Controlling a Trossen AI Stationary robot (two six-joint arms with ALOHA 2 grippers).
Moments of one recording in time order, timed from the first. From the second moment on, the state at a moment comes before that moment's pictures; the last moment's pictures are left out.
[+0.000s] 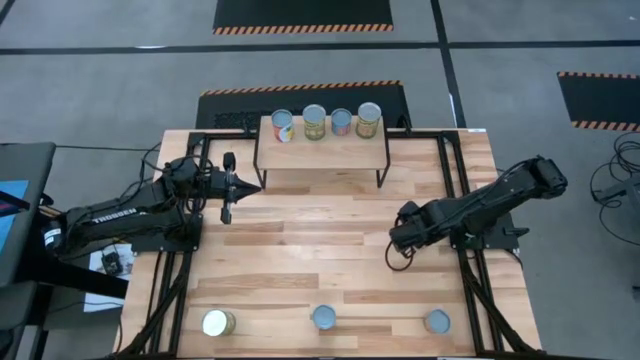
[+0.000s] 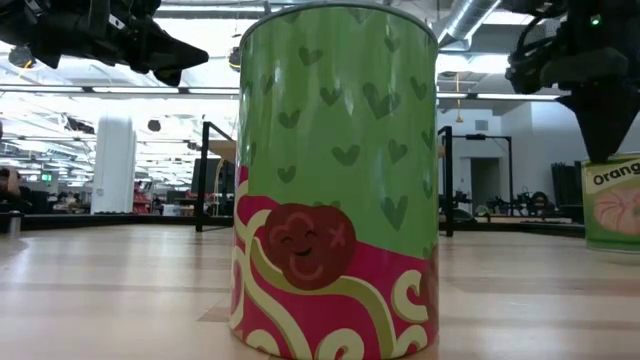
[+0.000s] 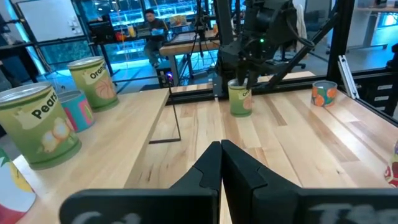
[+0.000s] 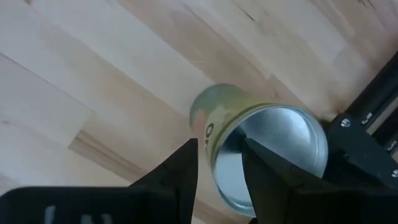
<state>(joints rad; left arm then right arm) 0.43 0.54 0.35 0.08 0.39 0.18 0.31 1.35 0.95 -1.29 0.16 1.21</state>
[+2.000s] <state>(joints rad) 0.43 0.54 0.36 0.06 0.40 0.19 -0.31 1.82 2.01 -1.54 0.32 -0.01</state>
